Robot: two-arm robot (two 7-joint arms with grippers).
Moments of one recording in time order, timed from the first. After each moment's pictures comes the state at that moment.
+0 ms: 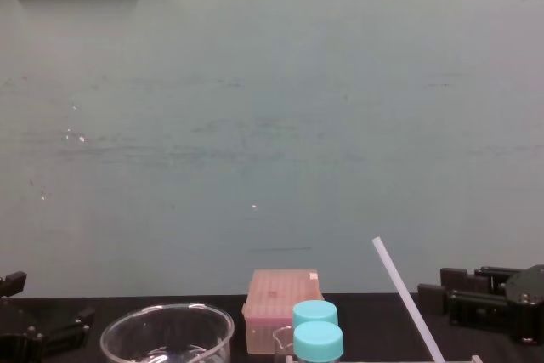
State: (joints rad) left arm -0.20 0.60 0.45 -1.41 -0.25 -0.12 0.03; right arm 0.23 0.63 -0.42 -1.54 0.61 0.04 0.59
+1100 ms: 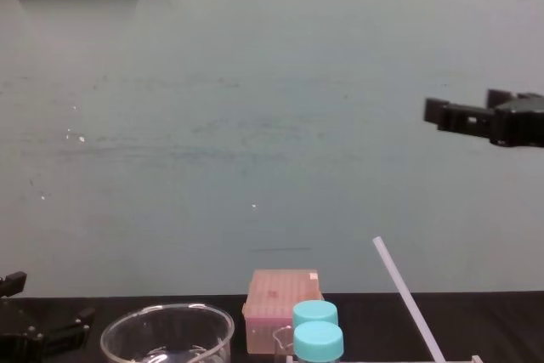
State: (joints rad) left arm -0.20 0.60 0.45 -1.41 -0.25 -0.12 0.03; right arm 0.26 0.50 -0.30 -1.66 0.50 0.00 0.23
